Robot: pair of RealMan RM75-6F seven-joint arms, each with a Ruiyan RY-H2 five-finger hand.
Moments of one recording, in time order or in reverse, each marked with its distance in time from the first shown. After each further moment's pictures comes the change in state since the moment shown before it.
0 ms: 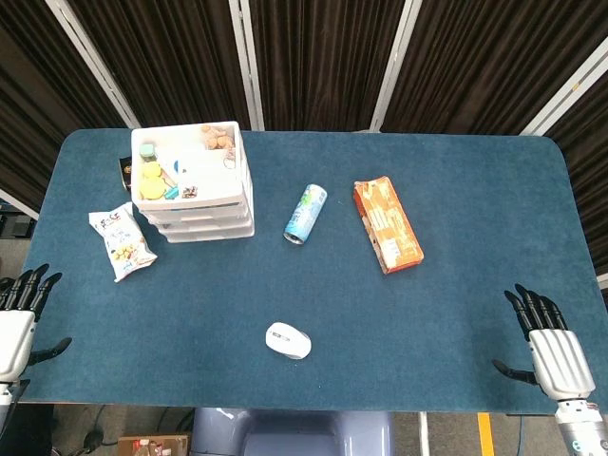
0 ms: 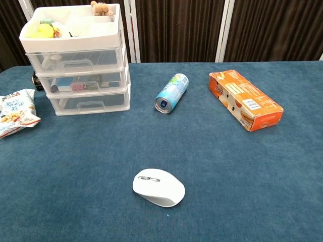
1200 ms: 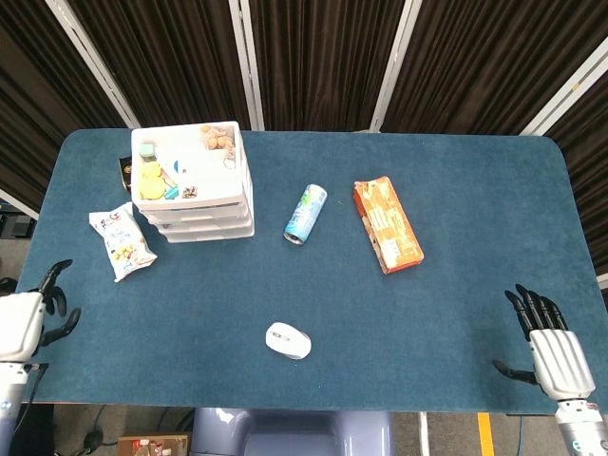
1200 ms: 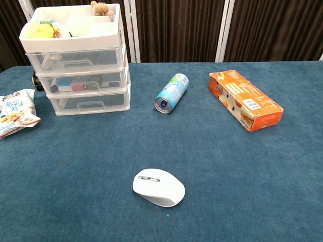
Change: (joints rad) left arm -0.067 -0.051 -0.091 -0.051 -0.127 -0.084 -0.070; right arm 0.000 0.002 0.002 -0.005 0.009 -0.005 0.010
